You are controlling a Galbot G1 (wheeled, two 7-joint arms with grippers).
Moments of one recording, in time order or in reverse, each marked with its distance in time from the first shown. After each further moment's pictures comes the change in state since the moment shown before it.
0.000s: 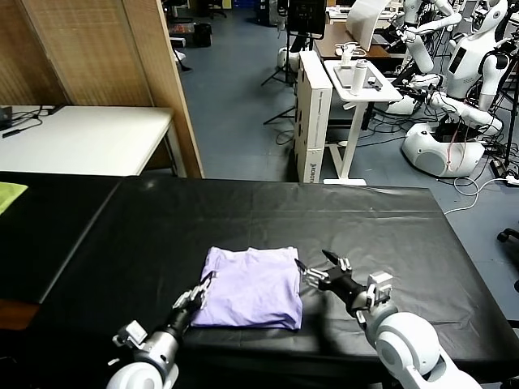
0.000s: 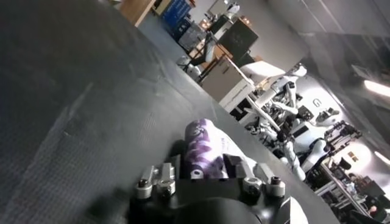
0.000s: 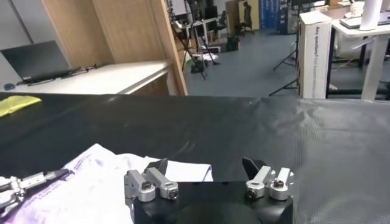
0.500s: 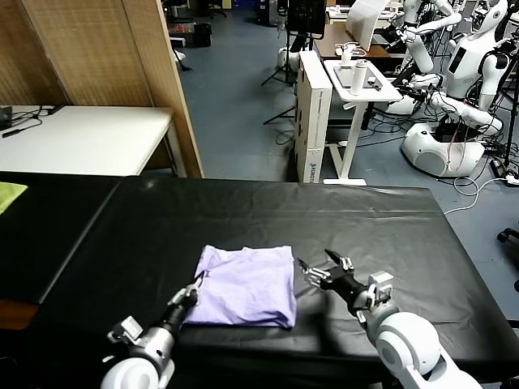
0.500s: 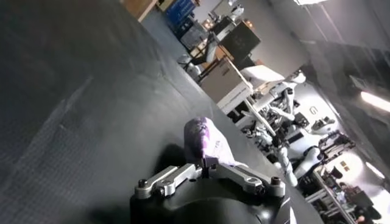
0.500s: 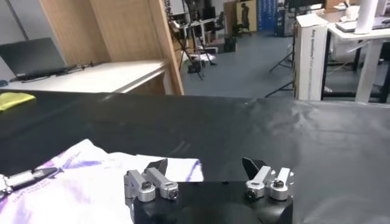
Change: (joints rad) left arm -0.022 0.029 -0.032 -0.028 0.035 0.014 -0.043; right arm -0.003 0.007 0.012 -0.011 -0.044 0.005 0.003
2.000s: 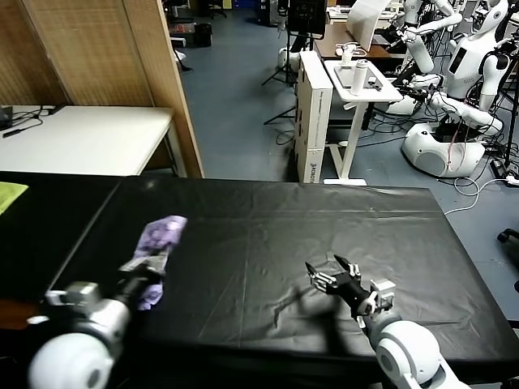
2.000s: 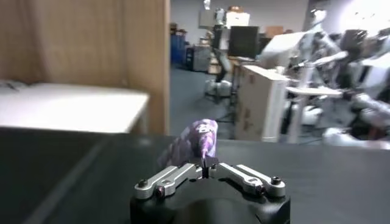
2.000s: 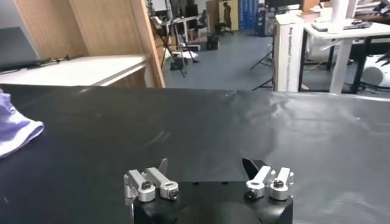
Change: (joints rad) left arm -0.021 0.327 0.071 -0.304 0.047 0.159 -0.236; right arm -0.055 0.053 0.039 -0.012 -0.071 0.006 0.012
